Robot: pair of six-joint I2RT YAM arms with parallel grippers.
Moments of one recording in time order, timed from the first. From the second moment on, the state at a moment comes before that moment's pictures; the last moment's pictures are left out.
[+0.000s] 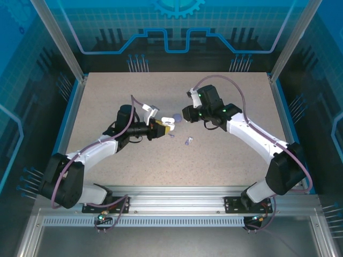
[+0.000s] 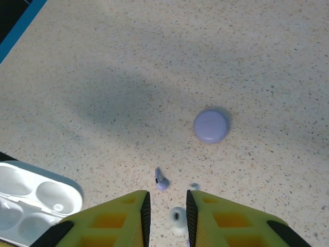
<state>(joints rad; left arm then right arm) -0.35 1.36 0.72 0.19 0.82 -0.23 0.56 1.51 1.26 -0.49 -0.14 0.24</state>
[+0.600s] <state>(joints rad) -0.36 1.36 0.74 0.16 0.73 -0.24 0.60 1.56 1.31 -0.58 -0.04 0.23</state>
